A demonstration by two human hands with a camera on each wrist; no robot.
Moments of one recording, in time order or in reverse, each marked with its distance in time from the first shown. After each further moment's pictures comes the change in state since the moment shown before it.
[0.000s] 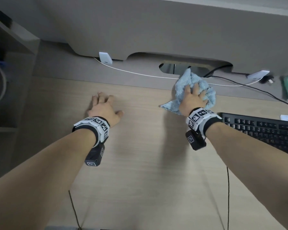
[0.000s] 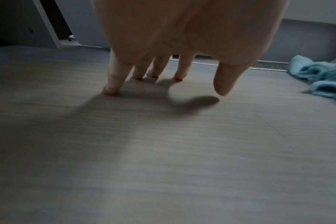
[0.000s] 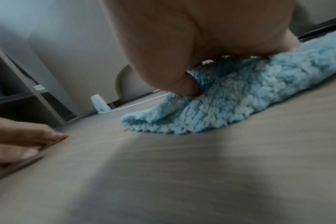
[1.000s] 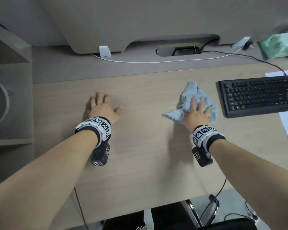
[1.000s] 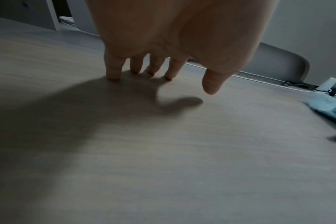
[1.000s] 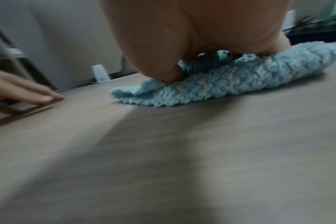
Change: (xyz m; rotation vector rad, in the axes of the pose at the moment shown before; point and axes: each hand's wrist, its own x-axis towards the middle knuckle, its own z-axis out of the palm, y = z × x) left_hand -0.008 -0.069 0.003 0.031 0.015 0.155; right_hand -0.140 -0.005 0.091 0.115 0.029 0.321
